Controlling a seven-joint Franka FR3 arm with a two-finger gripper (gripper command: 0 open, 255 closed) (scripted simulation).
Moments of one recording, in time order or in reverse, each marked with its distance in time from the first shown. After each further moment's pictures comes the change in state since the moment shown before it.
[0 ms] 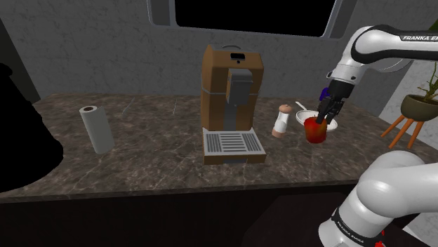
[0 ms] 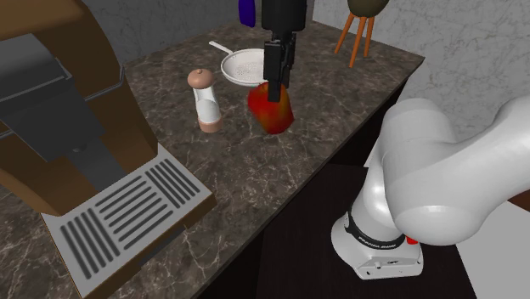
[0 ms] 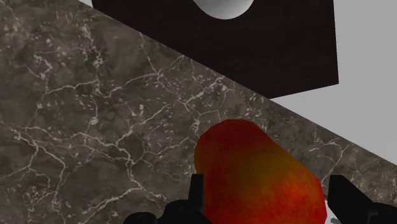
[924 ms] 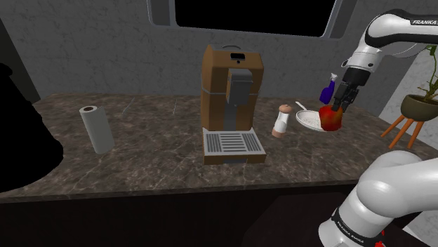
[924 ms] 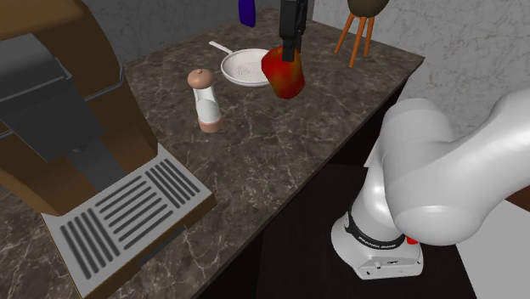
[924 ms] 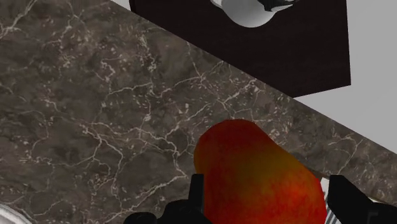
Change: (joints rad) arm 0.000 0.096 -0.124 0.210 -0.068 -0.114 -0.127
